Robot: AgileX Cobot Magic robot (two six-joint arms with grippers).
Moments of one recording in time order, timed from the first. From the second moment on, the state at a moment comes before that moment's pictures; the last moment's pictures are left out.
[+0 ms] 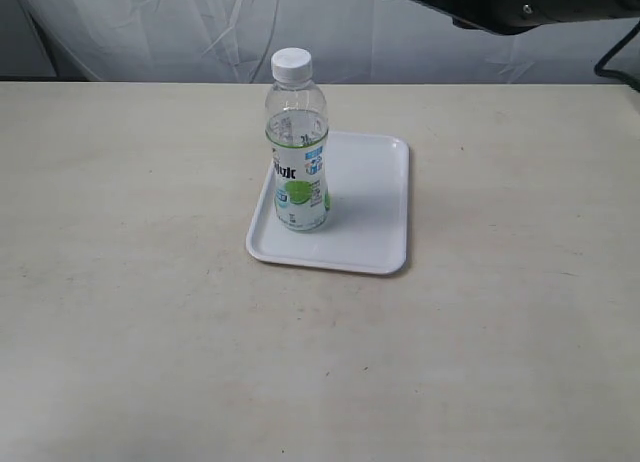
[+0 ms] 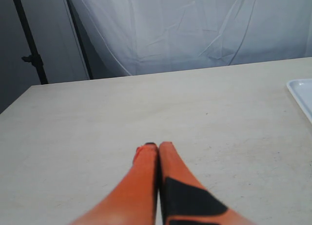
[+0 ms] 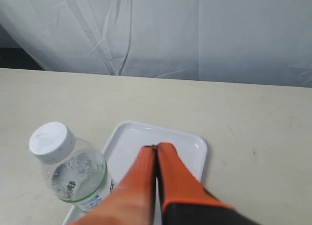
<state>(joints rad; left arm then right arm) 0.01 0.00 0.00 0.00 0.23 0.08 0.71 1.36 -1.12 -0.61 0.44 0.81</state>
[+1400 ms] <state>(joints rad) 0.01 0.00 0.00 0.00 0.23 0.08 0.10 0.37 -0.57 -0.64 0.44 0.73</state>
